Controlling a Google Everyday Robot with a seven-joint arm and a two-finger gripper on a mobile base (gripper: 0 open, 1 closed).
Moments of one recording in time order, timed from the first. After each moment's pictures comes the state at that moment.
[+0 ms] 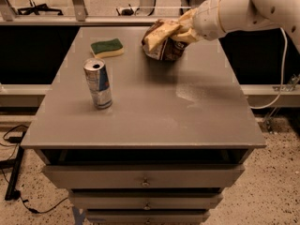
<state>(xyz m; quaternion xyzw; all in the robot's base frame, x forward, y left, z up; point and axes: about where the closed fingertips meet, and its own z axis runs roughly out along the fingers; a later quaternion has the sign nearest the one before) 0.699 -0.097 0.954 -0.64 0.57 0.06 0.51</state>
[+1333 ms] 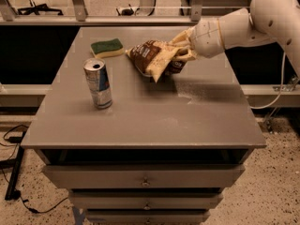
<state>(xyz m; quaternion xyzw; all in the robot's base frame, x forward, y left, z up) 0.651 -0.079 0.914 -0.74 0.43 0.12 0.50</state>
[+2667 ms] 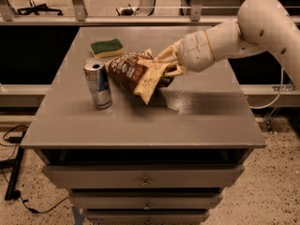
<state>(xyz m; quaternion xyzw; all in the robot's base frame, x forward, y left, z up) 0.586 -0.035 0.903 -0.77 0.37 0.17 0.48</state>
